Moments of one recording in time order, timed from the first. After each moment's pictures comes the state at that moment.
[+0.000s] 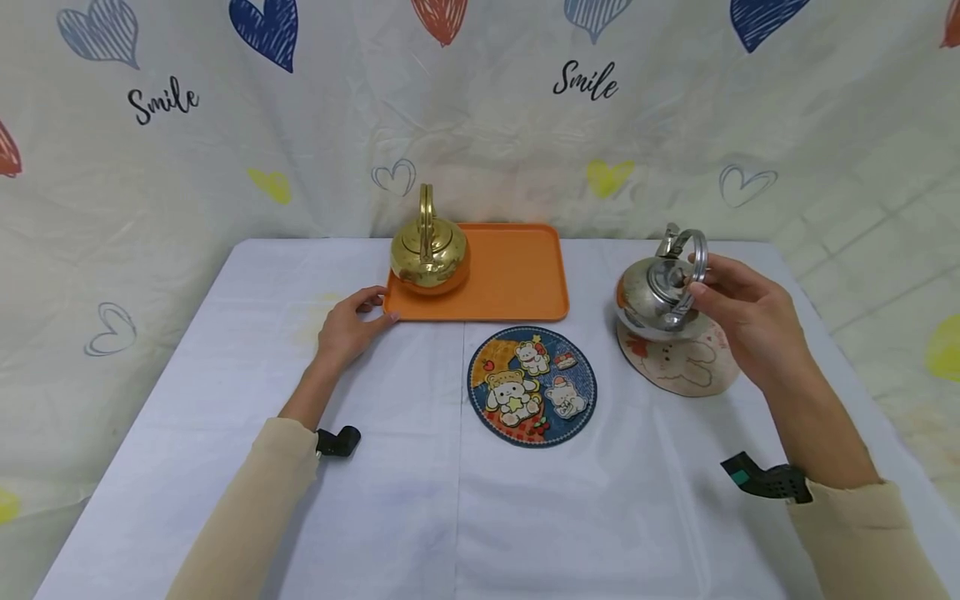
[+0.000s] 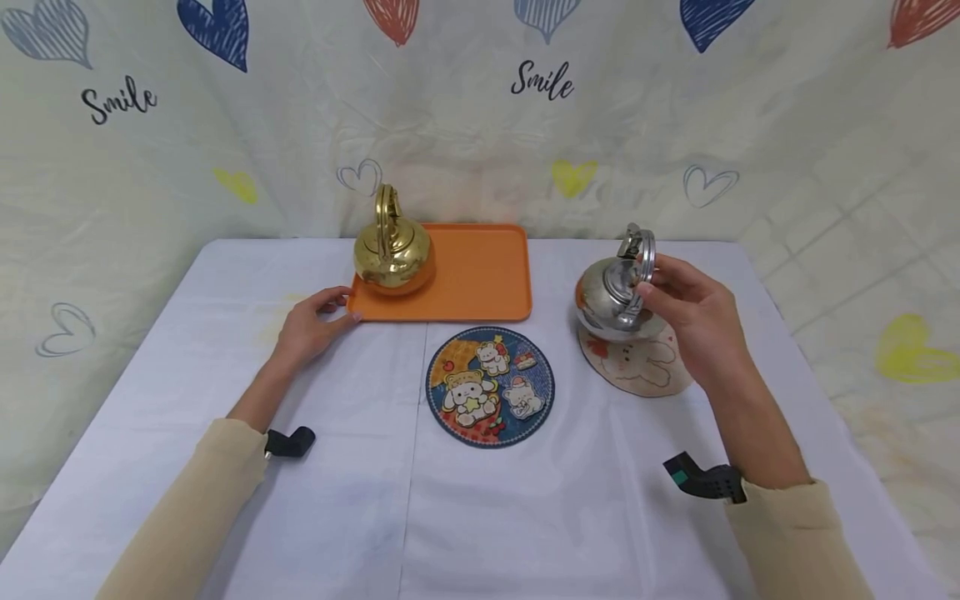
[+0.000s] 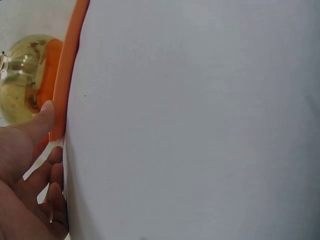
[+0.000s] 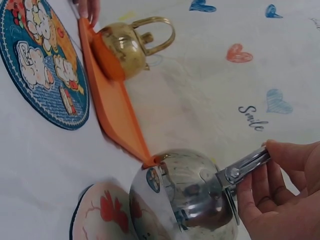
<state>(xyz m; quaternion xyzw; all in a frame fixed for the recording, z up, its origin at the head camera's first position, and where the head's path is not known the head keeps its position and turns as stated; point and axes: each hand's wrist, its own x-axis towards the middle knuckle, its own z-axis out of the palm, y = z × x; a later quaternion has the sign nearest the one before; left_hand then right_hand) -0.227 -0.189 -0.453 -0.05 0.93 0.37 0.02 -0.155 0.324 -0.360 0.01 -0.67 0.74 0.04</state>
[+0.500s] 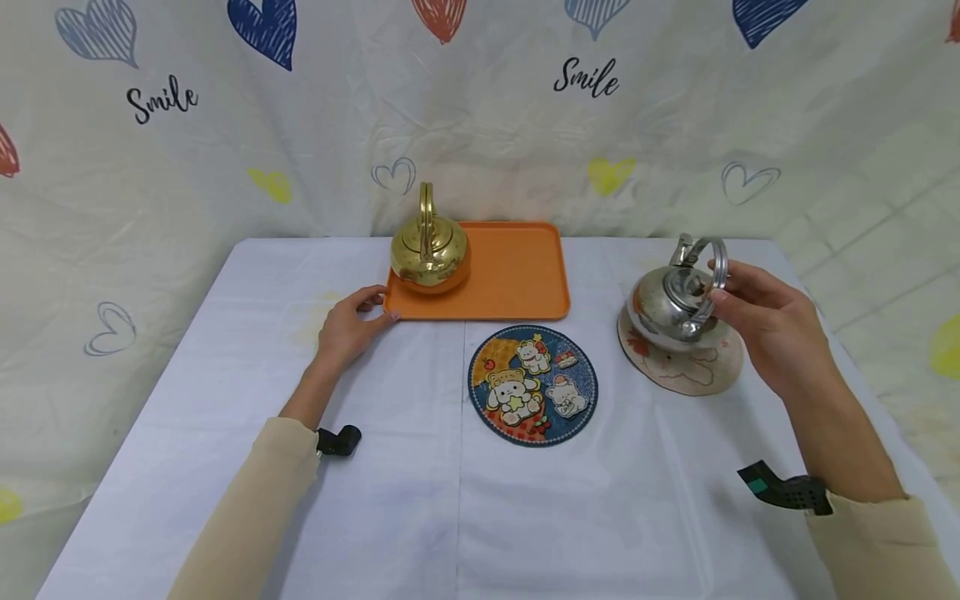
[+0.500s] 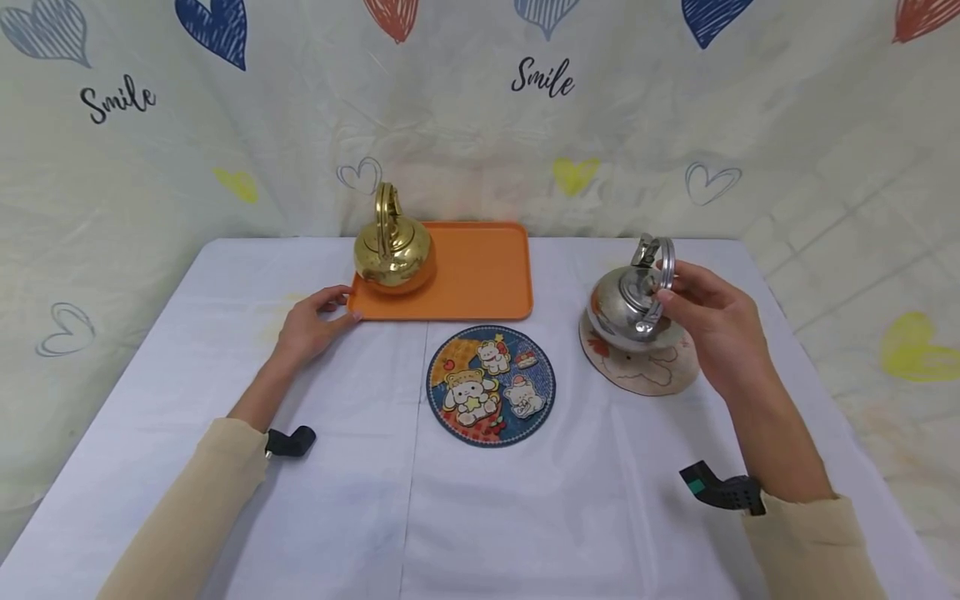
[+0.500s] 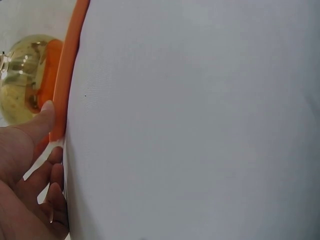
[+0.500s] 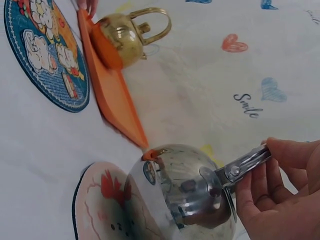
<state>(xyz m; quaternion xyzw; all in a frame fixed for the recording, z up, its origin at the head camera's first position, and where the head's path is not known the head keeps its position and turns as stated) -0.228 -0.189 -0.455 -0.05 0.93 0.36 0.02 -0.148 0.343 -0.366 0.03 -0.63 0.78 0.04</state>
